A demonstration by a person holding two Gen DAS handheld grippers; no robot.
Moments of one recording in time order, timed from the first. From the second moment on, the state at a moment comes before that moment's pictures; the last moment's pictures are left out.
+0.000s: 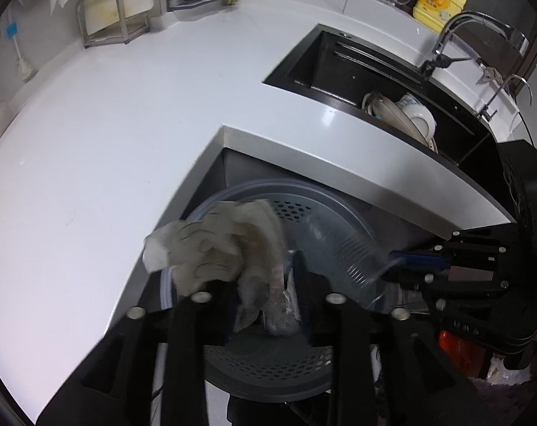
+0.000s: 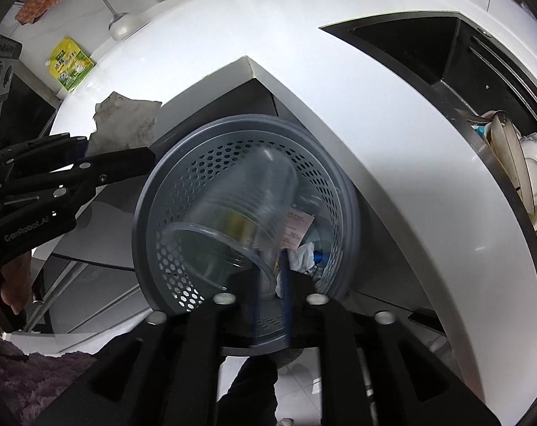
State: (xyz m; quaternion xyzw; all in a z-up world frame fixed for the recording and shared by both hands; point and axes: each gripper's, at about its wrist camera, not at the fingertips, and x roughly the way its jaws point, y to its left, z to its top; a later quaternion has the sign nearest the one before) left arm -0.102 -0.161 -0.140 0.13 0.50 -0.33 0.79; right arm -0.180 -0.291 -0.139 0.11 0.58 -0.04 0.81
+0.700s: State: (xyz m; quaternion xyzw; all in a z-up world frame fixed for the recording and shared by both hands) left arm -0.099 -0.165 -0.148 0.11 0.55 -0.35 0.75; right arm -0.181 -0.290 -0.130 0.11 0.57 -0.05 0.82
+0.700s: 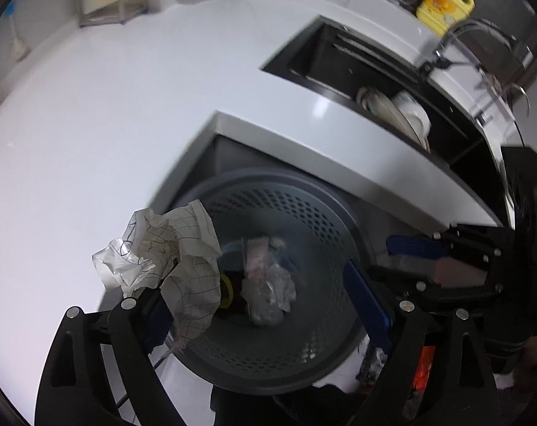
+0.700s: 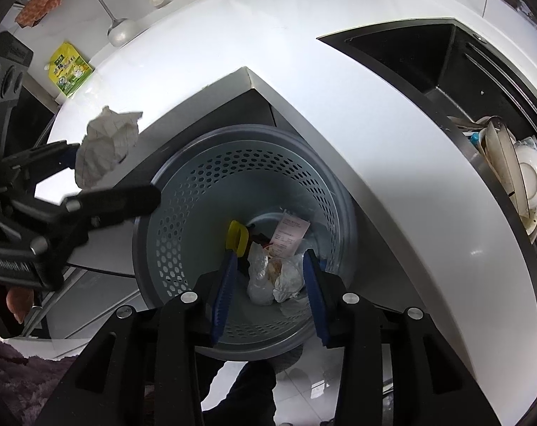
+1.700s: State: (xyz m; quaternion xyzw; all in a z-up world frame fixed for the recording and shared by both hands) left arm -0.095 -0.159 -0.159 0.07 0.60 -0.39 0.70; right arm -0.188 -0.307 -0.103 0.15 0.51 -0.07 0.84
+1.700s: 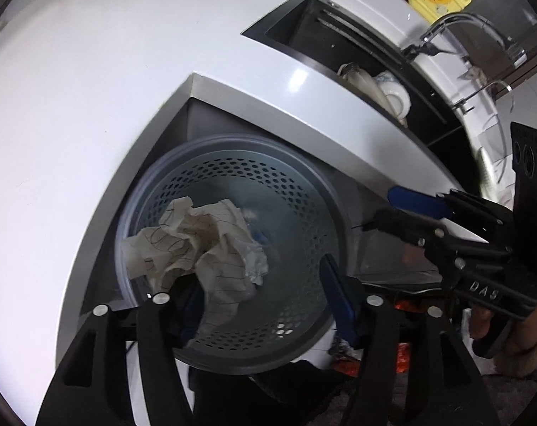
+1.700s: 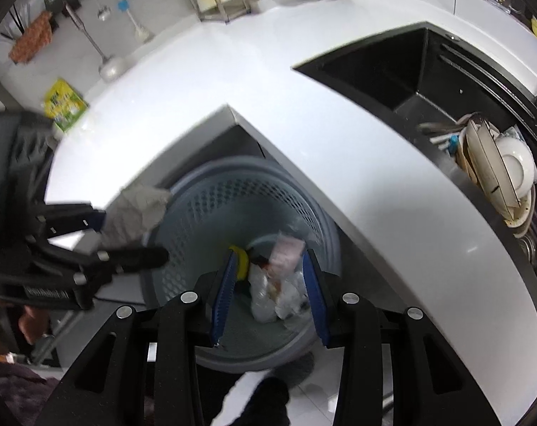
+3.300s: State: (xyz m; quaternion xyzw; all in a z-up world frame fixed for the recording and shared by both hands) left arm -0.113 -0.168 -0.126 0.09 0.58 -0.51 0.63; right arm -0.121 -0.279 -0.084 0.13 0.55 0.13 0.81
